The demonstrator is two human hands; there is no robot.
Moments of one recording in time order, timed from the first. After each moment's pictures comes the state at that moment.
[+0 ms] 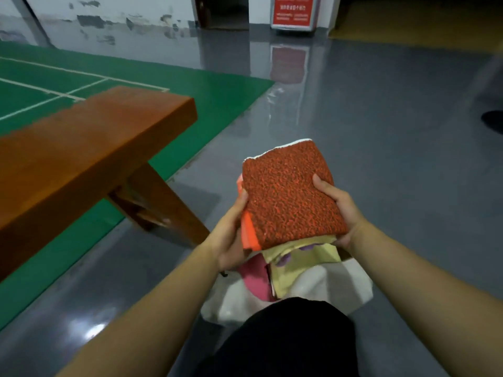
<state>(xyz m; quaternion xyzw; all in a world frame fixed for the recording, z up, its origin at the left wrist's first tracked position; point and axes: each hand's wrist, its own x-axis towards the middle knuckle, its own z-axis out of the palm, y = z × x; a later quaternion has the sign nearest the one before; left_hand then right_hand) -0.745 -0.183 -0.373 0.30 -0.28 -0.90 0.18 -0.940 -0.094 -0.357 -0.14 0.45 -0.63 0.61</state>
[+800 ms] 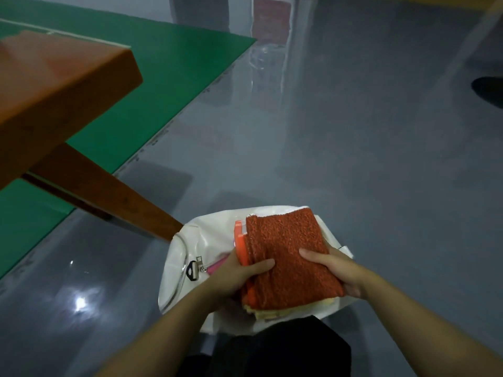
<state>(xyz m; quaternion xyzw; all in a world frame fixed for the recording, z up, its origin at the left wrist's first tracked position) -0.778 -0.162 -0.520 0.37 -0.52 -0.77 0.04 -0.995 -0.030 -0.503 -0.16 0.63 -0.45 0.62</state>
